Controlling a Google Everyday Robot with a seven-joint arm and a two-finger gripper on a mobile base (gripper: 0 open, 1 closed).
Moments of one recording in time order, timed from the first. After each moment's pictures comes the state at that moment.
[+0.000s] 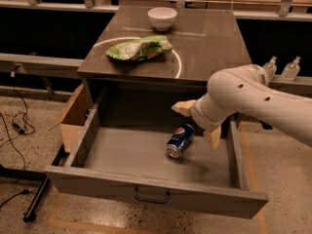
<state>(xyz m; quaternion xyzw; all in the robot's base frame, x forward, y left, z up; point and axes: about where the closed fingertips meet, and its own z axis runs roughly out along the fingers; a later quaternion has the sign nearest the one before) 0.581 -0.130 0.706 -0.90 0.39 -0.11 0.17</state>
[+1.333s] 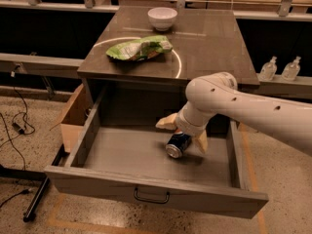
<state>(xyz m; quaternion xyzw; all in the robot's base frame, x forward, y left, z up) 0.587 -0.093 0.644 -0.96 0.24 -0.06 0.13</state>
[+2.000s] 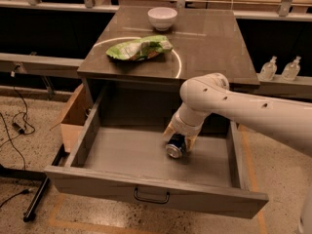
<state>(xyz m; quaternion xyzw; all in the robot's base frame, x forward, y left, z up) 0.592 -0.085 0.626 -0.96 0.24 -0.04 0.12</state>
